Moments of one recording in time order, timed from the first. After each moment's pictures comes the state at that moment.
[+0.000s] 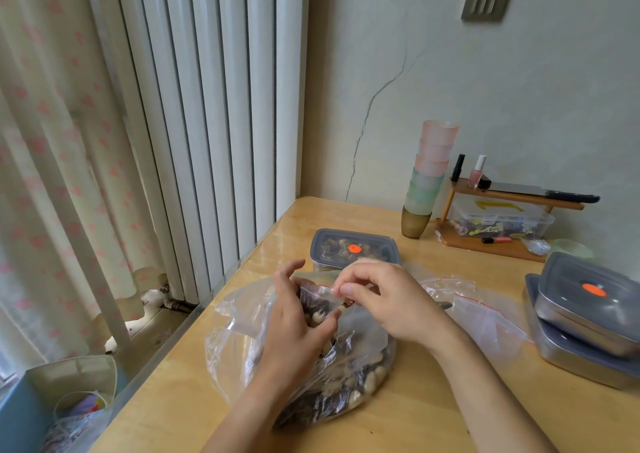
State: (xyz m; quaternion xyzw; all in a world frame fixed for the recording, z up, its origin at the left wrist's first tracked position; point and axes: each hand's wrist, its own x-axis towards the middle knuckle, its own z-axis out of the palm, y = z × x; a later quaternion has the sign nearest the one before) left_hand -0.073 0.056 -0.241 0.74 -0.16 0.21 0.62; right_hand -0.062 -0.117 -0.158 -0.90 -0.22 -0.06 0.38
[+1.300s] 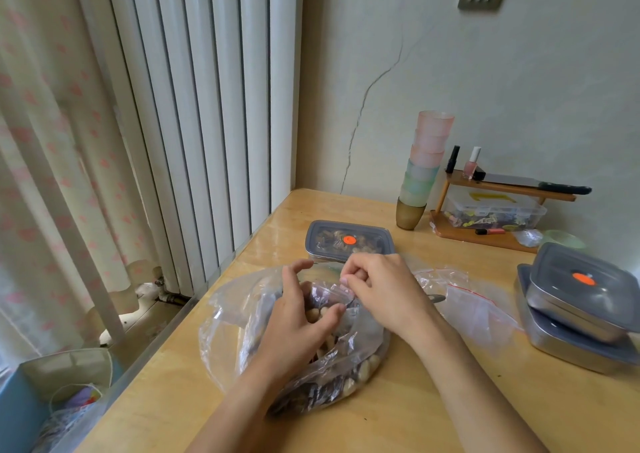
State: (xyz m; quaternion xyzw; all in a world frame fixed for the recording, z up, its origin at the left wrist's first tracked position) left_hand -0.073 0.056 -0.242 0.75 -0.16 0.09 0.64; right_hand -0.063 -0.111 -0.163 -0.95 -0.13 -0.12 0.27
